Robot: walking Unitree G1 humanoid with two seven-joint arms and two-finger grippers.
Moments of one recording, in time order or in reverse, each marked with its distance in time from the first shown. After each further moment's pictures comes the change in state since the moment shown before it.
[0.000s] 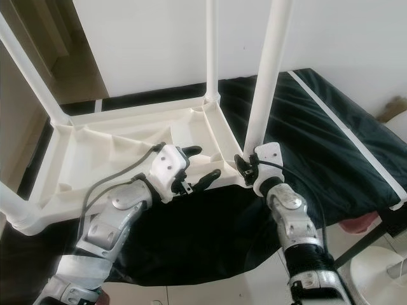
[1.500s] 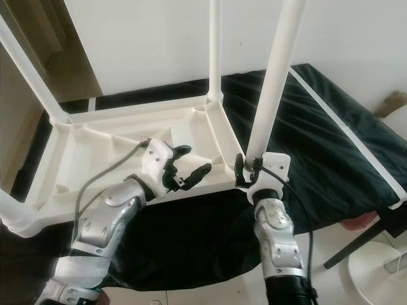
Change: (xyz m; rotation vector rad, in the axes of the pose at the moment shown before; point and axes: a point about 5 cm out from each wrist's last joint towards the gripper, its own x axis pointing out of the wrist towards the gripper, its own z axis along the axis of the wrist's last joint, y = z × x) left arm -0.007 0.015 0.004 -0.084 0.004 0.068; right arm -0.033 0.011 0.009 0.207 -0.042 -0.072
